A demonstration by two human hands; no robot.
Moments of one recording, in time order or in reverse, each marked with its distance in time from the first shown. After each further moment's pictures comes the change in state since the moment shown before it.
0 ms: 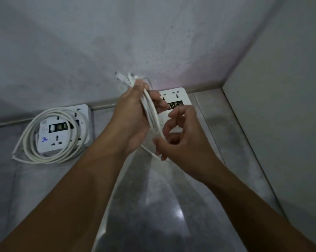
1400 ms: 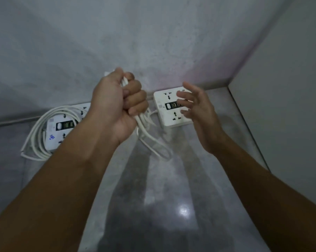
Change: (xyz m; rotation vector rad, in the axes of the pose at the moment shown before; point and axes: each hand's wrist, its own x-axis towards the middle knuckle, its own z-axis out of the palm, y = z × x) left_hand -0.006 0.043 -0.014 -0.196 -0.006 -0.109; right_hand 0.062 0.042 -0.032 0.175 0.059 -0.017
